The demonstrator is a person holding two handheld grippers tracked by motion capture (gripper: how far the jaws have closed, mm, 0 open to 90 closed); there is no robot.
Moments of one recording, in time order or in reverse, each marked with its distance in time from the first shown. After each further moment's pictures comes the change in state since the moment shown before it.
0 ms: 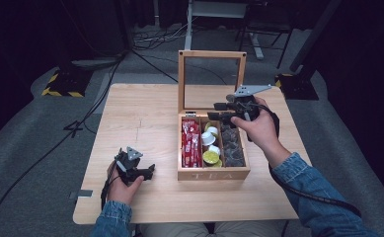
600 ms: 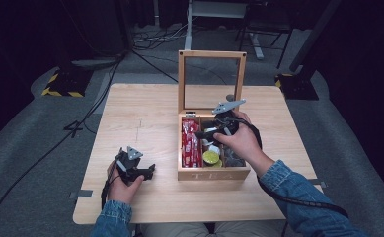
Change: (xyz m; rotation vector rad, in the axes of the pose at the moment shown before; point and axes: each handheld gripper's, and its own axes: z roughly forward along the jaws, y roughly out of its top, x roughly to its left) left arm 0.000 0.001 0.001 0.001 -0.001 0.003; right arm 0.025 -0.031 0.051 0.195 0.002 0.016
